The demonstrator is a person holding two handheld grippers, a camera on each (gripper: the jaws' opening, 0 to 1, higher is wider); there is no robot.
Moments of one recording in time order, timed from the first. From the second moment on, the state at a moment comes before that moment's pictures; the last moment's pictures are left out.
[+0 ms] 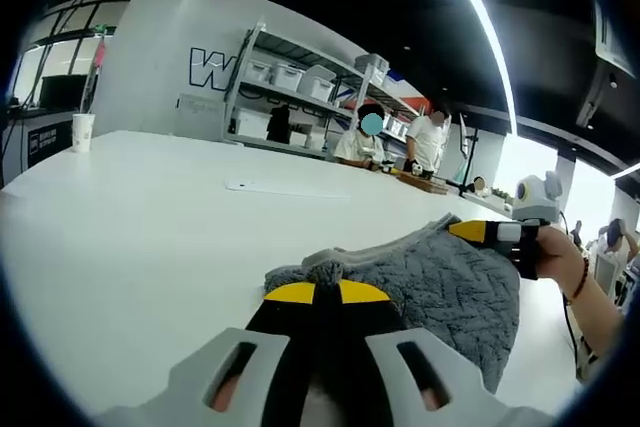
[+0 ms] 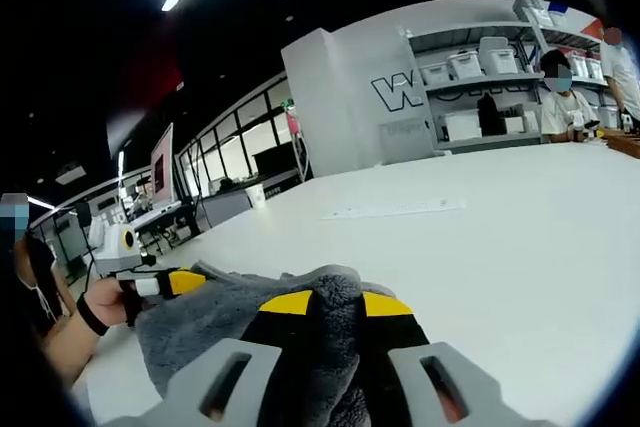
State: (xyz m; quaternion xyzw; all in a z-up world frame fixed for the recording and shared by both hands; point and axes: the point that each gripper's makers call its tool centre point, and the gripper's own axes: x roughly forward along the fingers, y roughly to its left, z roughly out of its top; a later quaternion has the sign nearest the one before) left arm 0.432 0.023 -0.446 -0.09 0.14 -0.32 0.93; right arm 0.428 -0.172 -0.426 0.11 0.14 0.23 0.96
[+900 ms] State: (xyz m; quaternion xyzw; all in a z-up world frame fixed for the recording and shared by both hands) left arm 0.444 0.029 -0.414 -0.13 0.08 -0.35 0.92; right arm 0.448 -0.185 -0.411 0.12 0.11 0.22 0.96
